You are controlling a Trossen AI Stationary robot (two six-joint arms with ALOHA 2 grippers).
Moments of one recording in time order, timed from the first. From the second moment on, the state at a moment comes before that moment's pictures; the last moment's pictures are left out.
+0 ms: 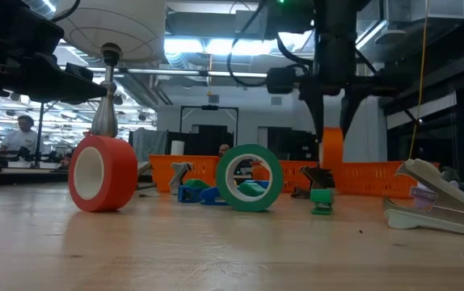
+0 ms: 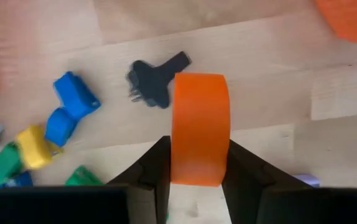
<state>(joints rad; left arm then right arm) -0.06 0.20 0.01 0.03 -0.09 0.16 0.04 1.79 1.36 -1.09 0.06 1.76</state>
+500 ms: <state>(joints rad) -0.06 0.20 0.01 0.03 -0.09 0.16 0.04 1.79 1.53 -1.27 0.18 1.67</state>
